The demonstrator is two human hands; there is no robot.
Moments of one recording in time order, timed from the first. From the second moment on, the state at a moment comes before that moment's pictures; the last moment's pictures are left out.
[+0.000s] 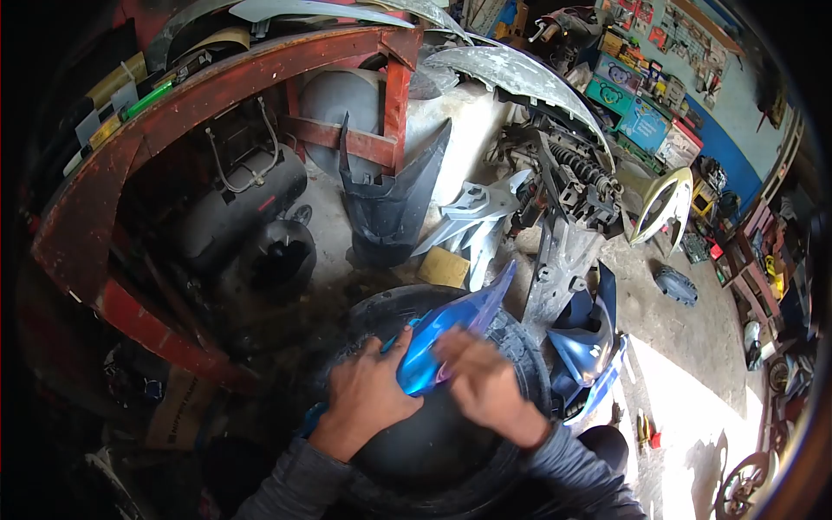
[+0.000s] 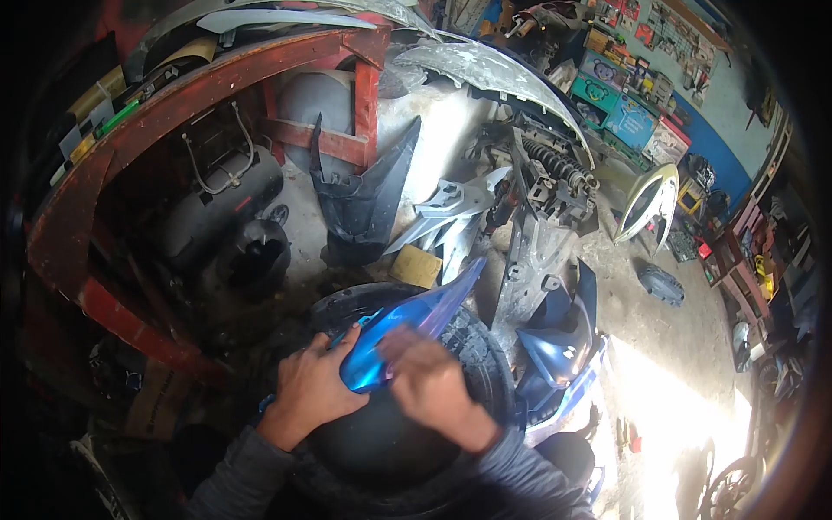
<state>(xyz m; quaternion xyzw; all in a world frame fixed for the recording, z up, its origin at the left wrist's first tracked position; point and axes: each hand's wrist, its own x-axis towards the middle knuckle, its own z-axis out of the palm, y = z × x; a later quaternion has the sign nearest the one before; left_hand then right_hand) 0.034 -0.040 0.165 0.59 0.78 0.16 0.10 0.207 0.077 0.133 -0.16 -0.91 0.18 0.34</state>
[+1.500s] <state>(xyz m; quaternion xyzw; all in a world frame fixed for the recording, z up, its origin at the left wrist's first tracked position) 0.030 -0.036 0.155 0.58 0.78 0.21 0.13 0.207 0.072 0.110 -0.13 -0.89 0.20 0.39</state>
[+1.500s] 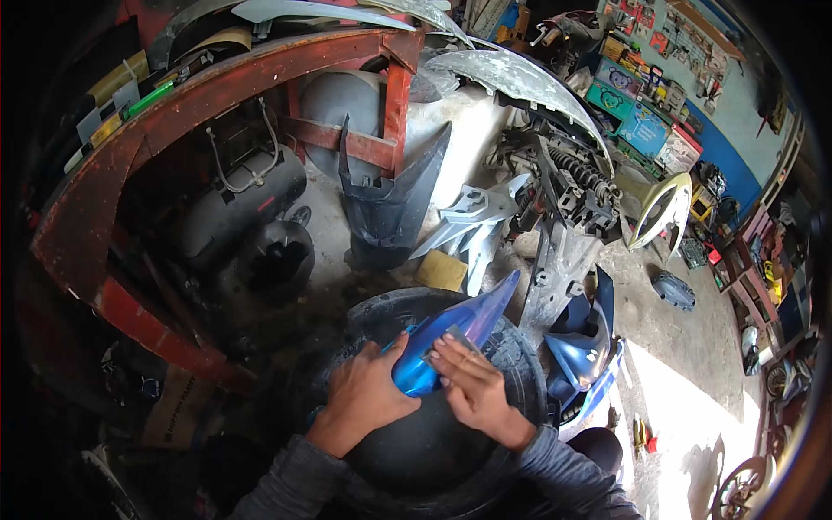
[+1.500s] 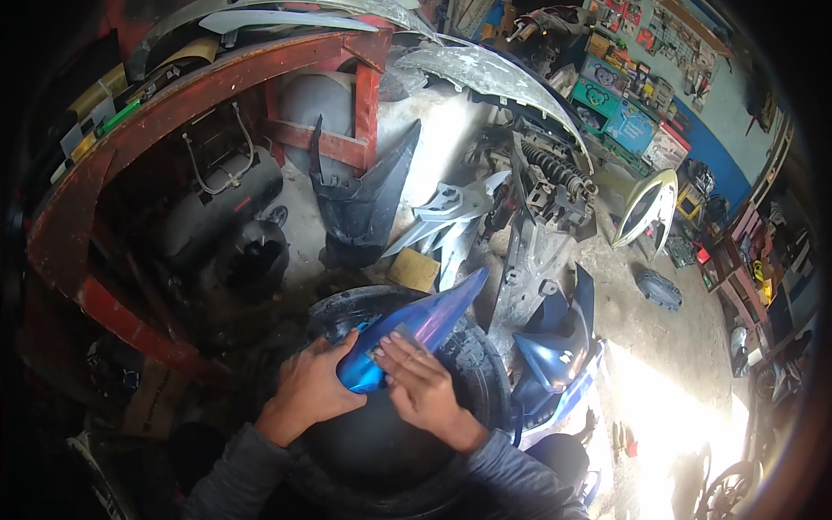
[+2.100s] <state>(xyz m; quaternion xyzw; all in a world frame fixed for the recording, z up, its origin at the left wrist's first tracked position) 0.038 -0.036 0.158 0.59 0.78 0.19 0.13 0.210 0.109 0.122 -0.25 -0.90 0.12 0.35</state>
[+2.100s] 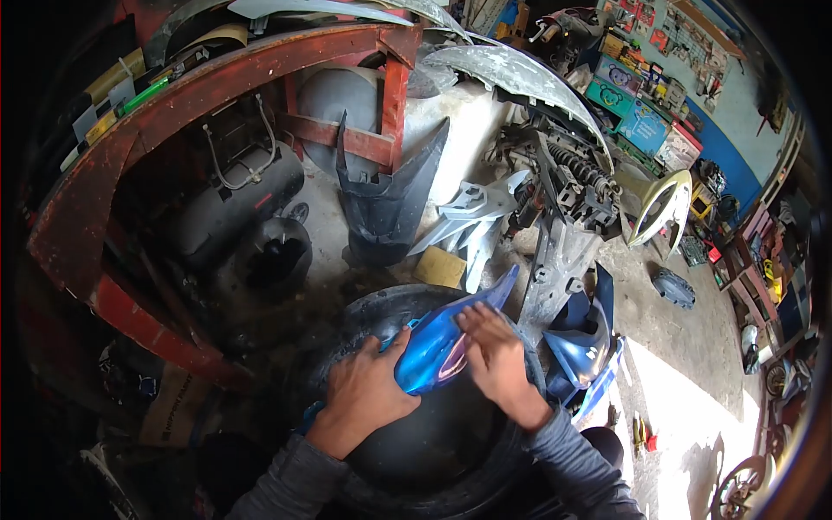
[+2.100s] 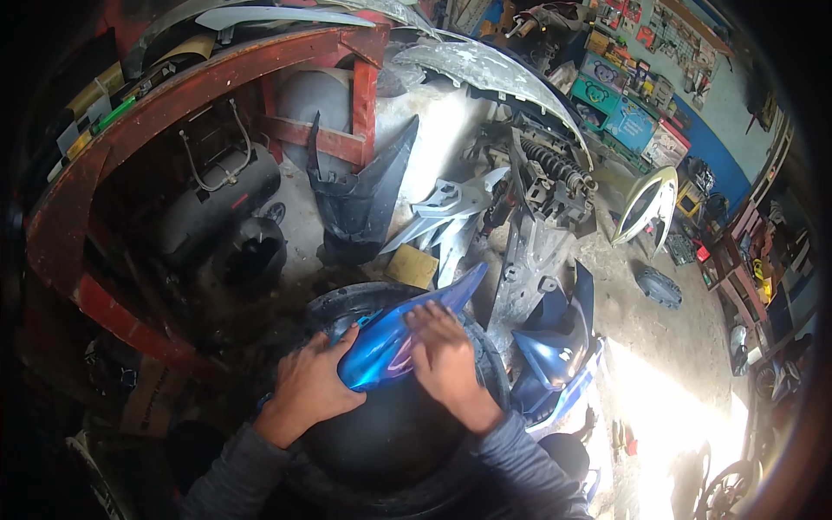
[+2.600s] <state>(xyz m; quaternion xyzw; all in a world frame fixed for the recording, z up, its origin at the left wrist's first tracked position) 0.036 -0.034 0.153 0.58 0.78 0.19 0.13 0.206 0.103 0.117 -0.20 -0.89 0.14 0.38</state>
